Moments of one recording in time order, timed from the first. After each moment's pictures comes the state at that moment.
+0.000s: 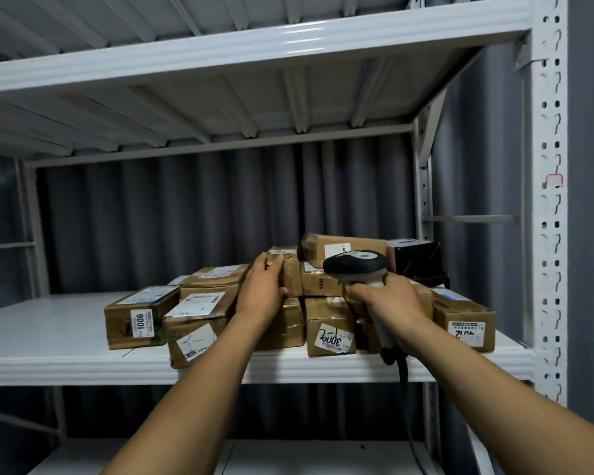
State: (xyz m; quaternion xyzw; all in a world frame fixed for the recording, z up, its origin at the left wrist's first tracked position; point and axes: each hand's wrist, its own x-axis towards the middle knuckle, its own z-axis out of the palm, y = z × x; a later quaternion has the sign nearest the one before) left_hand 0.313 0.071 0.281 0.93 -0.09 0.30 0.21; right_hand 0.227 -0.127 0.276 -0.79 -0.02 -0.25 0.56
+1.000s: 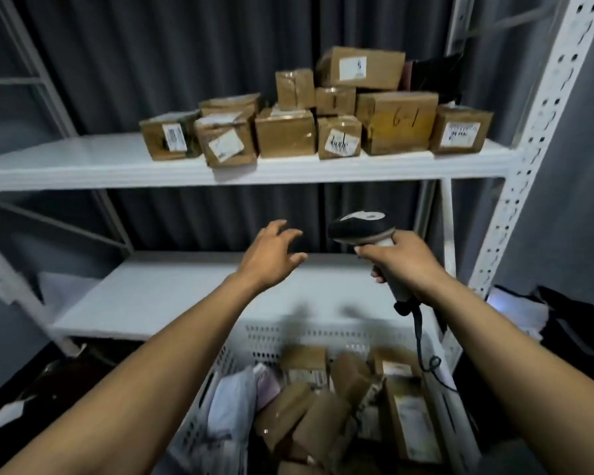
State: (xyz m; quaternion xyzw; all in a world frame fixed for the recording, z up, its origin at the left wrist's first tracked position) left_hand 0.126 0.107 0.081 0.97 -0.13 0.11 0.18; right_hand 0.069 -0.122 0.102 -0.81 -0.01 -0.06 0.58
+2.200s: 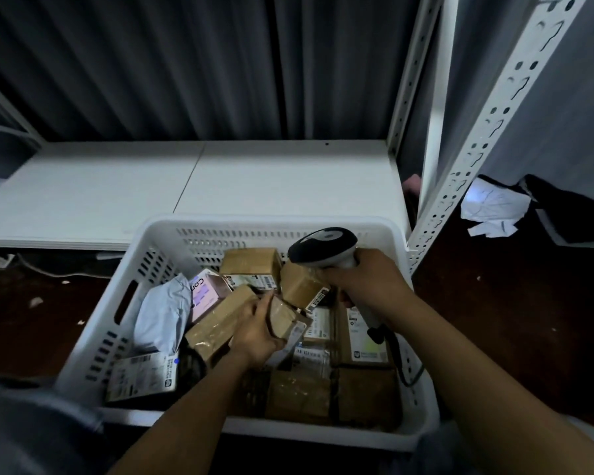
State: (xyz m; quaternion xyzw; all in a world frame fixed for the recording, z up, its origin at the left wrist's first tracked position) left_hand 0.057 0.029 -0.281 0.94 0.04 -0.18 0.28; right_hand 0.053 -0.184 -0.094 -0.83 0.07 0.14 0.54
